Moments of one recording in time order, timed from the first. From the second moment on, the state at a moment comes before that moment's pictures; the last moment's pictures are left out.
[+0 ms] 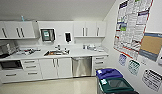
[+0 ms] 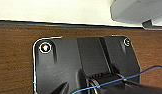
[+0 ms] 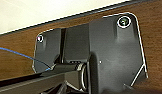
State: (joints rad) left arm 1.50 2.78 -2.35 -0.18 -0.10 0.11; right arm -1.49 2.81 -2.38 -0.18 -0.05 0.15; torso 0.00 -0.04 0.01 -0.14
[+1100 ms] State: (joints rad) left arm 1.51 2.78 -2.35 -0.19 -0.10 0.11; right arm -1.50 2.81 -2.38 -0.18 -0.05 0.15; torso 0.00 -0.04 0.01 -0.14
